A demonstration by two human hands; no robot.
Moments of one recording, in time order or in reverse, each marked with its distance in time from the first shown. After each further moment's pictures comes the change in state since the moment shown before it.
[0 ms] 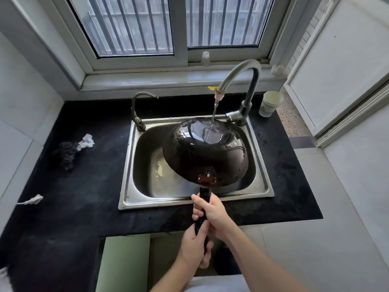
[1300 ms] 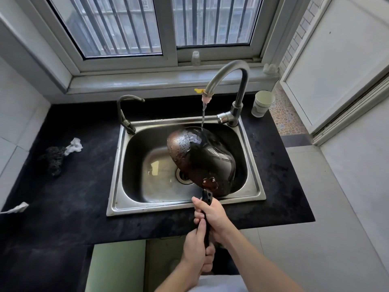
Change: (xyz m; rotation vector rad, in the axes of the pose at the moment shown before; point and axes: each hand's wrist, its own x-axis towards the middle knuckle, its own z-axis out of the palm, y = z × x) left_hand 0.008 0.012 0.041 -0.174 -0.013 -0.232; right_hand 0.003 -0.012 -0.029 0.062 0.093 0.069
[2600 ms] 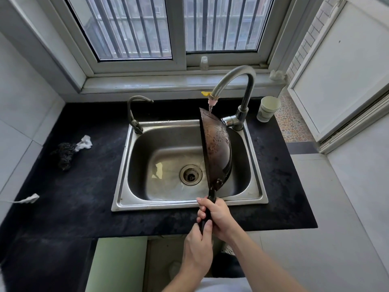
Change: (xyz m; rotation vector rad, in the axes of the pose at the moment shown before) left_hand 0.010 -0.019 0.002 0.438 0.274 0.449; right_hand -0.012 -0.016 0.002 0.096 -0.009 0.067
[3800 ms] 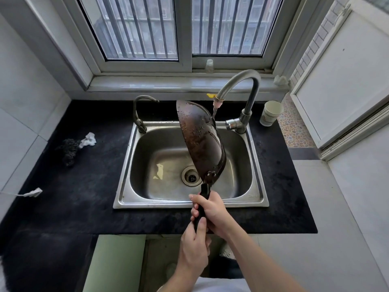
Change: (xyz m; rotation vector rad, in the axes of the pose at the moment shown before) left_hand -0.014 0.025 -0.020 -0.343 -0.044 -0.051; right_hand -0.002 -0.011 0.025 -0.257 -0.097 -0.084
